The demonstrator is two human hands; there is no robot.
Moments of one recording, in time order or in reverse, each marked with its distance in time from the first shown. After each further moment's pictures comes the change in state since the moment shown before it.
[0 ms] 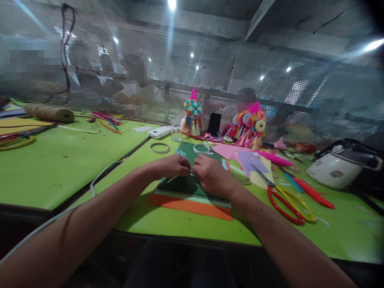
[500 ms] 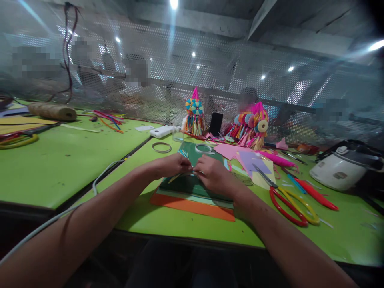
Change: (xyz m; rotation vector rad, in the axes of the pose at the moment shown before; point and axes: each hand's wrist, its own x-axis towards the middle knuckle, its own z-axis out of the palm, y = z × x) left_hand 0.001 -0.006 -0.001 0.031 0.027 0.023; right_hand -0.003 0.003 0.007 0.184 0.057 0.056
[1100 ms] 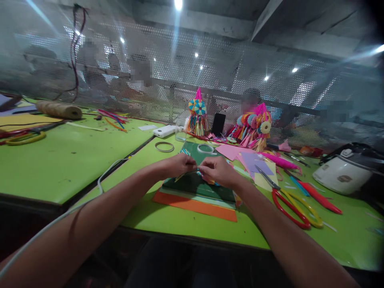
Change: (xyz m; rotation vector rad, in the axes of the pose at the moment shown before) left_hand -0.001 0.003 0.006 -0.021 0.034 0.061; right_hand 0.001 0.009 0.000 0.663 -0.027 0.467
